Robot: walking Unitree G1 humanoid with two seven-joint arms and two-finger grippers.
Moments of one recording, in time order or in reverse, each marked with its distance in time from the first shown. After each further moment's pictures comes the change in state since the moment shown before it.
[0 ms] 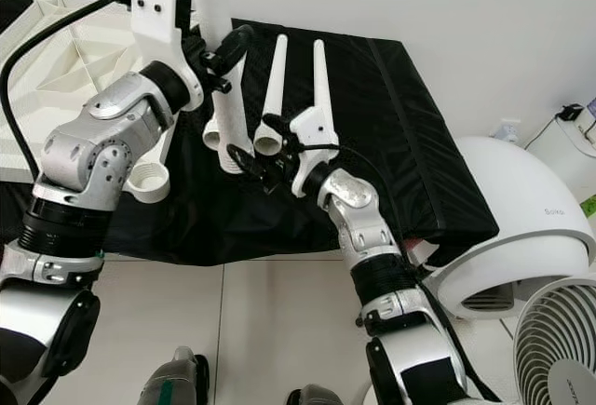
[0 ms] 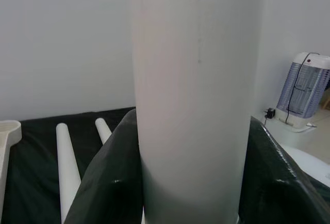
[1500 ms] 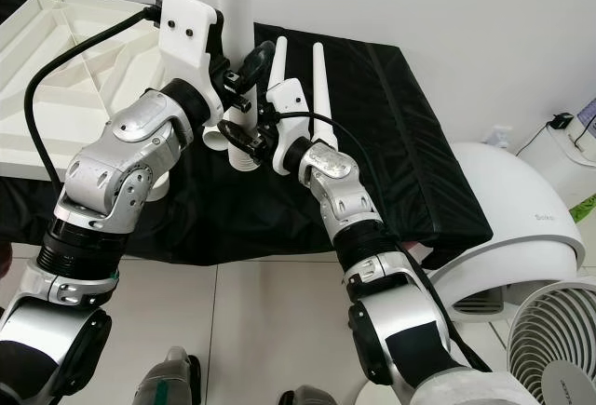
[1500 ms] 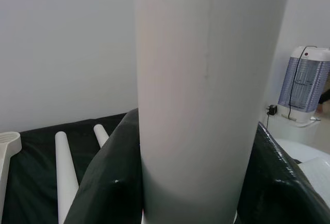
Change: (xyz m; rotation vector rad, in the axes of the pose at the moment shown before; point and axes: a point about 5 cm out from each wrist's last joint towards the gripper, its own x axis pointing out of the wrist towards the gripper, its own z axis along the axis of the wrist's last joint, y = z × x) left arm -0.001 -0.025 -0.009 0.067 -0.005 -0.032; right arm 0.034 -0.005 0.007 0.063 0.043 -0.009
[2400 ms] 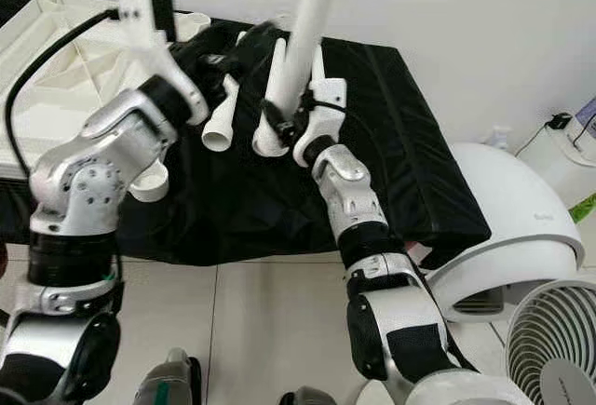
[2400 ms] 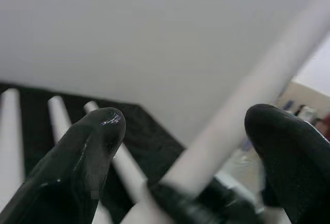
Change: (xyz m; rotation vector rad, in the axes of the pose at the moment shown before) left arm -0.032 0.031 -0.006 -0.392 -0.020 0.069; right arm -0.026 -0.039 -0.009 0.193 -0.079 -0.441
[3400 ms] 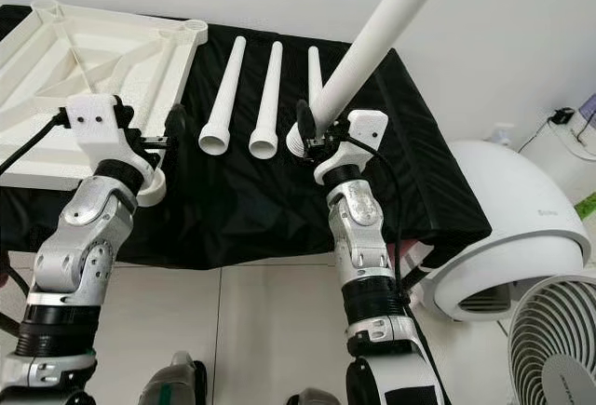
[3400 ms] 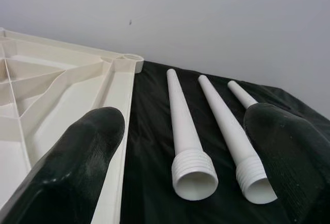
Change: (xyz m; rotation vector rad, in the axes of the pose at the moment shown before) left arm -0.059 0.050 -0.050 0.291 -0.038 0.479; right arm -0.046 0.007 0.004 -0.100 -0.210 -0.135
